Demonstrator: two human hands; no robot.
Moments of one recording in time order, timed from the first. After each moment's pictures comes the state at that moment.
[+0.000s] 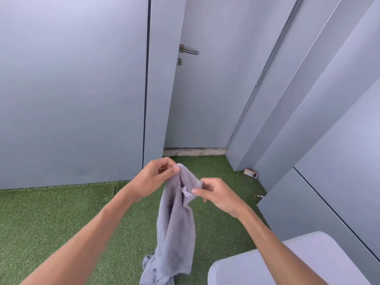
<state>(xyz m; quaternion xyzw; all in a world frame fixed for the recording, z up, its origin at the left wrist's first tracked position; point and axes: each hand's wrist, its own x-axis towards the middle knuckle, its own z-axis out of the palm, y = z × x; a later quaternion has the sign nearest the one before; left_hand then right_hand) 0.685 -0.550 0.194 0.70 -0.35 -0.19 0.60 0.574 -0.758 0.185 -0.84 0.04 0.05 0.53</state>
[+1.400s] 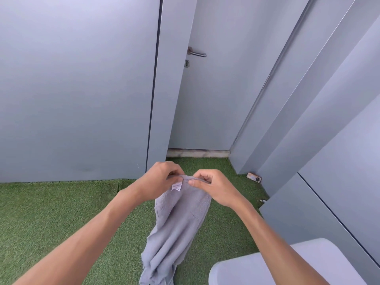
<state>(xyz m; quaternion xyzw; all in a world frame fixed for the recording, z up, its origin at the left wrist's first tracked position) 0.685 -0.544 0.193 0.81 -0.42 -0.05 0.40 0.596 -0.745 0.197 -0.89 -0.04 0.01 0.46</state>
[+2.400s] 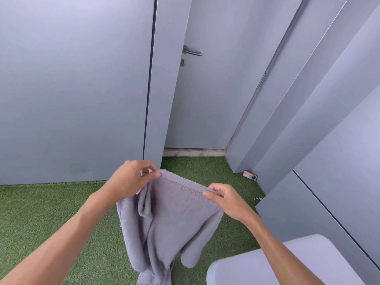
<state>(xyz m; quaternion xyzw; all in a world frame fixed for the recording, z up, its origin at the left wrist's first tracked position) 0.704 -0.496 0.182 0.86 -0.33 -0.02 0.40 0.553 -0.771 0.177 -0.89 0.05 0.01 0.46</state>
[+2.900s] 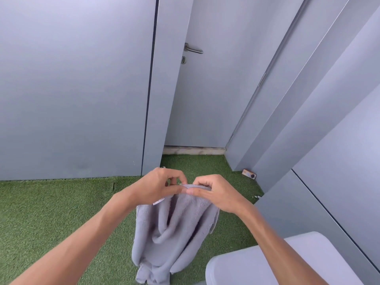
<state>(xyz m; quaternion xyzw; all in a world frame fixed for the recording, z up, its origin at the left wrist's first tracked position) 0.664 -0.534 0.194 0.76 -0.48 -0.13 0.41 0.563 -0.730 0.216 -0.91 -0.04 0.04 0.40</state>
